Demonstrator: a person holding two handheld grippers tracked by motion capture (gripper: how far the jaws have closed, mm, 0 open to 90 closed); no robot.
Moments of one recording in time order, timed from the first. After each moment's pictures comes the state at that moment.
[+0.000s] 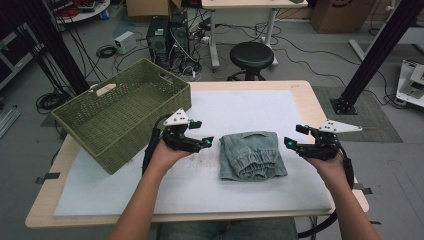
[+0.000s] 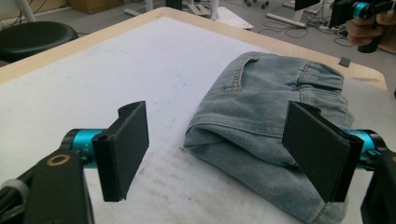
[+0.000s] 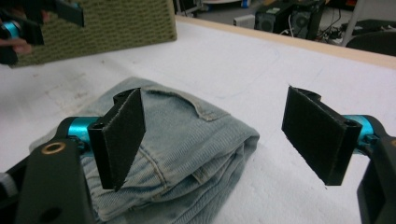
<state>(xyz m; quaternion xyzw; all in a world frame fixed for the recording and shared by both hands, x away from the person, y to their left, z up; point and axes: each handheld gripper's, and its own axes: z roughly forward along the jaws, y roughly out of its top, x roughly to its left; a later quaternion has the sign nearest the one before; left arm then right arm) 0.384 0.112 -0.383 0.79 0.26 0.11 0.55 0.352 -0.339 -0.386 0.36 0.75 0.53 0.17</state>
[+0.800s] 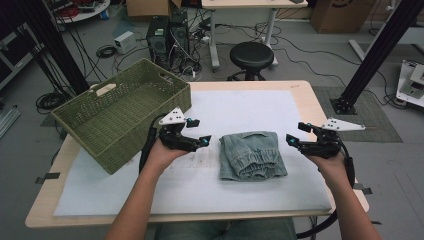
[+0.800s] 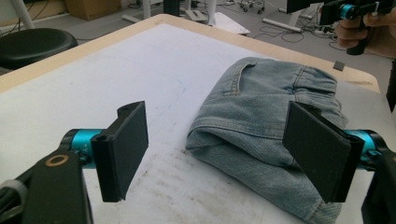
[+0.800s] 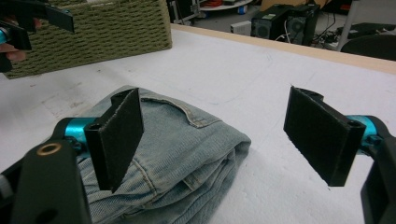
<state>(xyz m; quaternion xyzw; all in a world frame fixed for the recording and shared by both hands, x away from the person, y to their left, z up) 0.382 0.118 -0.377 0.79 0.25 0.11 0.55 0.357 -0.345 -0.387 0.37 0.74 0.53 0.17</state>
